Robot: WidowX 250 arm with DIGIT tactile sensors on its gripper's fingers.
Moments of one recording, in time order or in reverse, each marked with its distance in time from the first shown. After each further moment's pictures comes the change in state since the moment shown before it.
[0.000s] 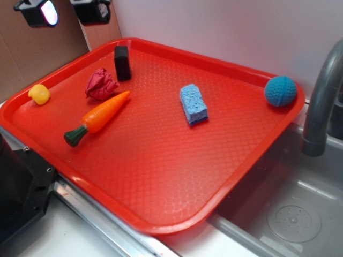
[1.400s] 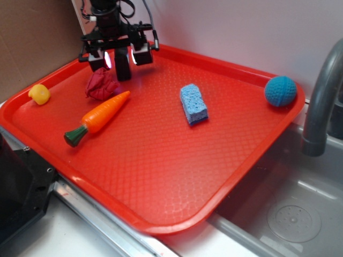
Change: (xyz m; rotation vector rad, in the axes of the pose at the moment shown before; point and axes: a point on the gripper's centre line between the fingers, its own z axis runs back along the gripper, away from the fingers) arm 0.108 0.026 -0.153 0.112 -0.078 0.344
